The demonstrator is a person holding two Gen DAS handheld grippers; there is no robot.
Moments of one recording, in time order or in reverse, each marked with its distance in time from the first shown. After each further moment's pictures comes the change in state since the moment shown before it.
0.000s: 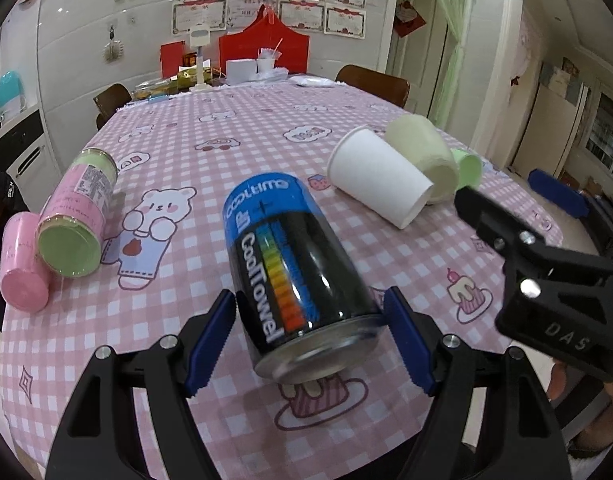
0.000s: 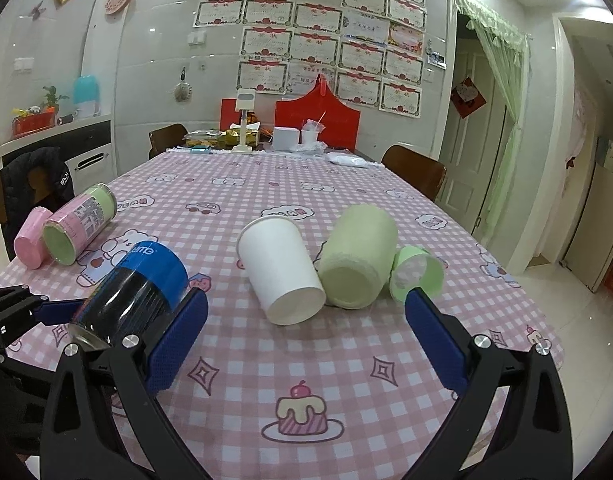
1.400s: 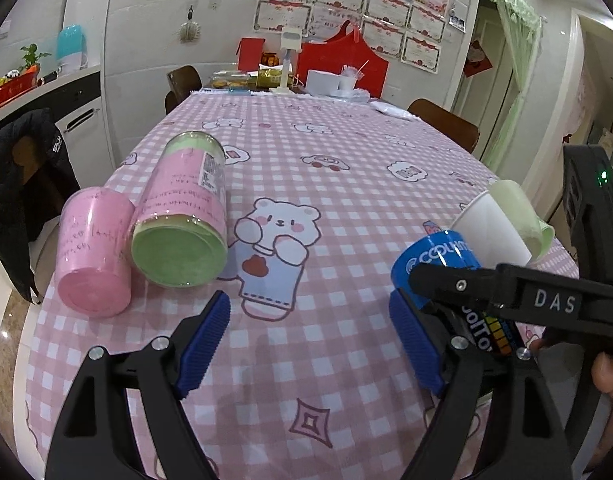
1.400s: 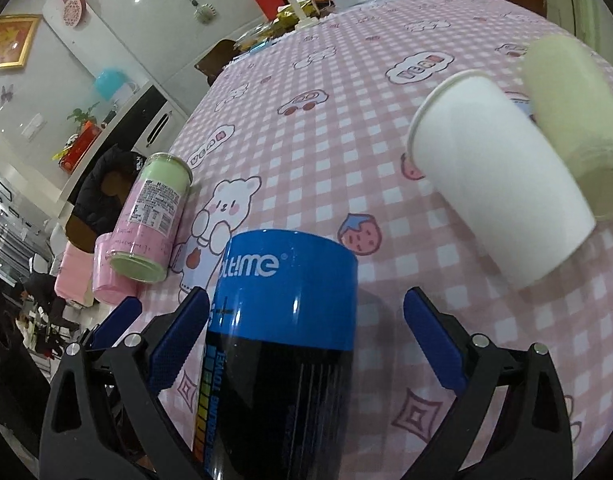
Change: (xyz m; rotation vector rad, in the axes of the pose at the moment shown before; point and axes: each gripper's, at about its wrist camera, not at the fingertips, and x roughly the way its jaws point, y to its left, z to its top) left arm -0.004 0.099 0.009 -0.204 -0.054 0.125; right arm 0.107 0.047 0.020 0.344 0.530 0.483
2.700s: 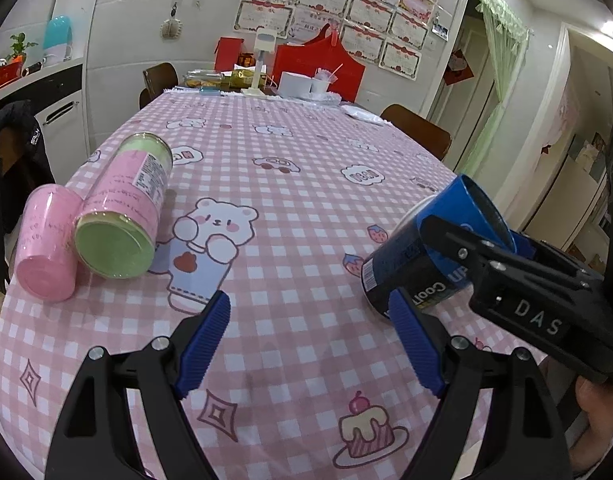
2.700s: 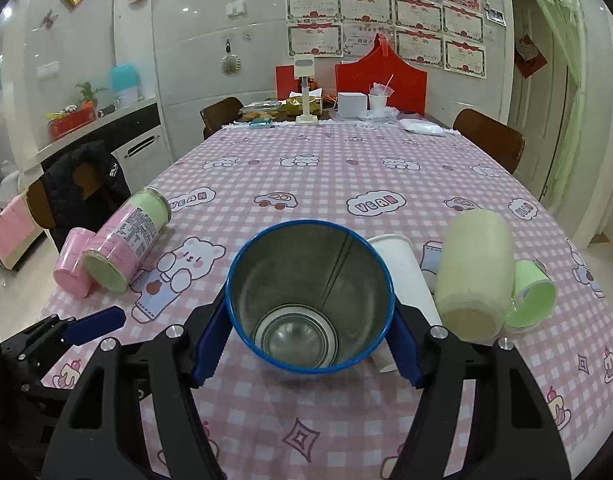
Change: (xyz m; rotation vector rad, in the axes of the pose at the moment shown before) left arm -0.004 -0.041 -0.003 -0.024 -0.010 -0.100; right arm -0.053 0.026 -0.004 -0.340 -0.331 -0.263
